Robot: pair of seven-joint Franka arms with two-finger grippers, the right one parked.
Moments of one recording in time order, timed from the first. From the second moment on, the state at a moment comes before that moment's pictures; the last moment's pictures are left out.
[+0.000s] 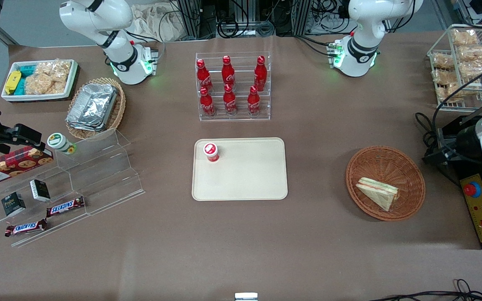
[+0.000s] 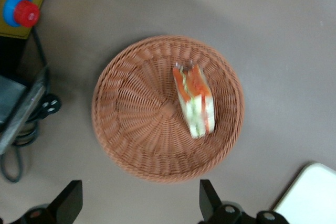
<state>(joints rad) 0.12 0.16 -0.02 -1.82 -0.07 1.99 -0.42</state>
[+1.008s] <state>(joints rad) 0.04 0.49 -0.03 -1.83 -0.08 2.38 -0.71</state>
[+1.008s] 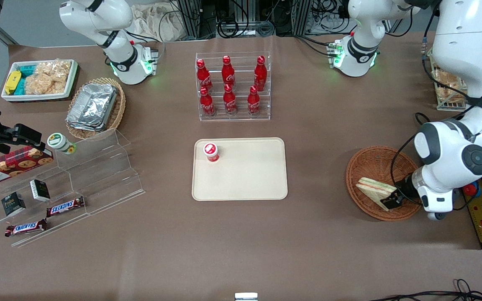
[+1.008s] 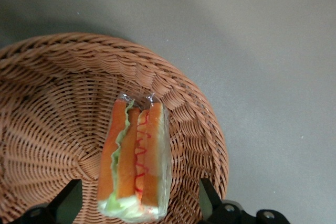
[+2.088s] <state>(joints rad) 0.03 0.28 -0.14 -1.62 0.09 1.91 -0.74</state>
